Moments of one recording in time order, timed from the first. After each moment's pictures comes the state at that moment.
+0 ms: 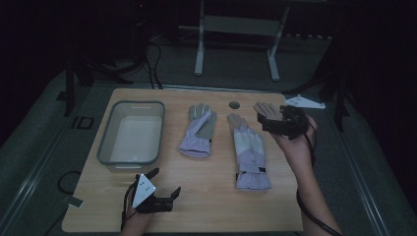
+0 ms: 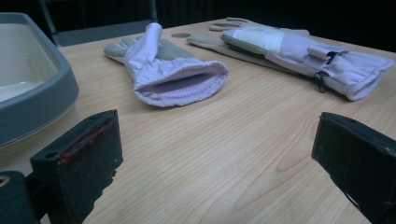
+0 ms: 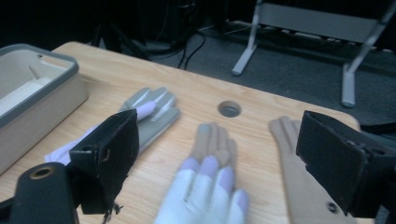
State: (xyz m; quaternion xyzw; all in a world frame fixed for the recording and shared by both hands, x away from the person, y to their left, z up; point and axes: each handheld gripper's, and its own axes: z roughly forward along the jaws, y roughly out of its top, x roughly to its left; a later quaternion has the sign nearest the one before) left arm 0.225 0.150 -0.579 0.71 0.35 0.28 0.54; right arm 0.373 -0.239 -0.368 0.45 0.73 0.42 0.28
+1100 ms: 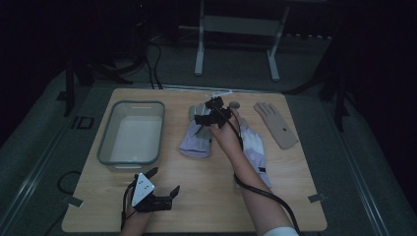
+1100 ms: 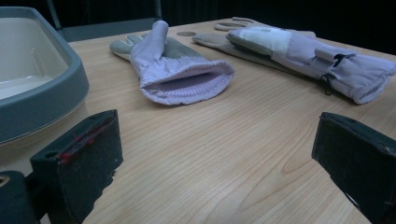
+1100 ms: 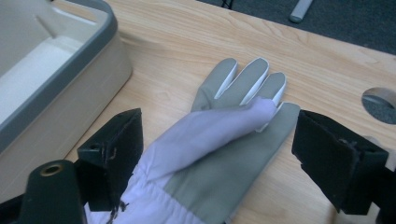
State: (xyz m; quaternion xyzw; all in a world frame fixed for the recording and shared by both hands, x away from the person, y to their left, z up) left arm 0.226 0.152 -0.578 0.70 0.37 0.28 0.54; right arm 0.465 -0.066 -0.455 0.45 0.80 0.35 0.18
